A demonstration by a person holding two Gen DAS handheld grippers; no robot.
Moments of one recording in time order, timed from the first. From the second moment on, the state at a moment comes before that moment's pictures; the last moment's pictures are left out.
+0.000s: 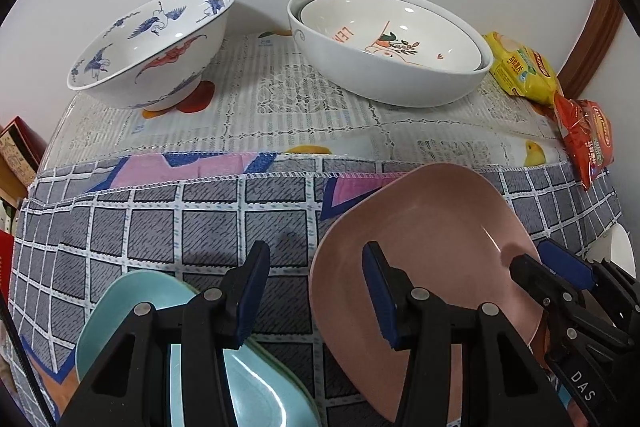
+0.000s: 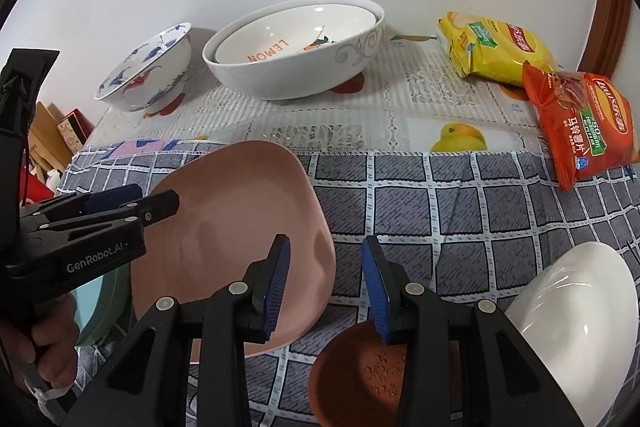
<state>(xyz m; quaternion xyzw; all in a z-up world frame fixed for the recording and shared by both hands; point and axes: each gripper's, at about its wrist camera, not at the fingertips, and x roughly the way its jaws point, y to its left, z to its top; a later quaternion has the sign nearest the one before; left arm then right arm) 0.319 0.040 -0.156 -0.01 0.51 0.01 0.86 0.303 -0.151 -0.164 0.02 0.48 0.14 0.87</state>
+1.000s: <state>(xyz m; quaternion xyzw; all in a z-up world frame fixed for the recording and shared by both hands) 0.325 0.034 -0.167 -0.01 0.51 -0.01 0.86 0.310 -0.145 -0.175 0.03 0.49 0.14 0.86</state>
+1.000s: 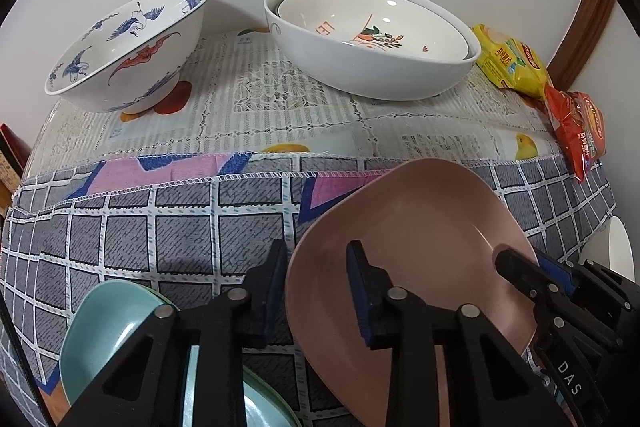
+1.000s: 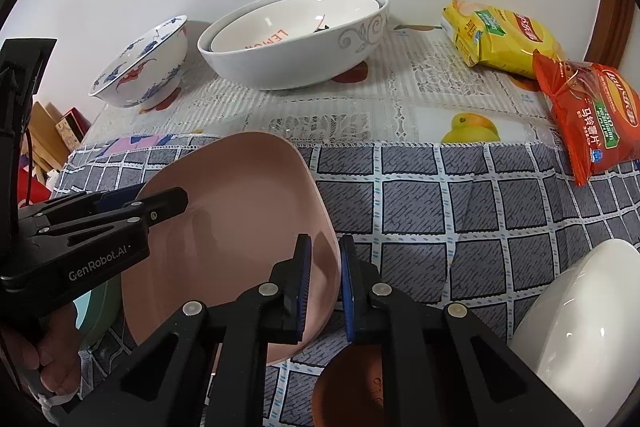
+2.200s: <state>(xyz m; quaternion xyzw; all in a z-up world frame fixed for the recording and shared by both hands) 0.274 0.052 -0.095 -0.04 0.47 -0.01 0.88 0.262 -0.149 -0.110 0.05 0.44 0.13 0.89</state>
